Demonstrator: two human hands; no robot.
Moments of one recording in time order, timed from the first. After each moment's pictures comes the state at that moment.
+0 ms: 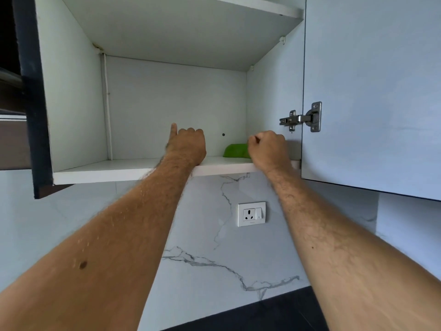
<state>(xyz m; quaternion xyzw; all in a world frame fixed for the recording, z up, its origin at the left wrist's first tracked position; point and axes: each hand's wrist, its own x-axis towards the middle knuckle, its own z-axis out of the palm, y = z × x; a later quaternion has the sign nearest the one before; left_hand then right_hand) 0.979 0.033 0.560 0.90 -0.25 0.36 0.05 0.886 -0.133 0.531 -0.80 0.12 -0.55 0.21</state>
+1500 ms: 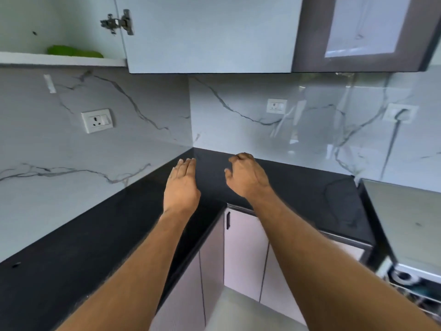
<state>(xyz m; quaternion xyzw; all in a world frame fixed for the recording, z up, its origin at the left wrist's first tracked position) 0.591 0.090 0.240 0.72 -0.59 0.14 0.32 0.434 0.019 0.273 -0.83 0.50 -0.24 -0.04</state>
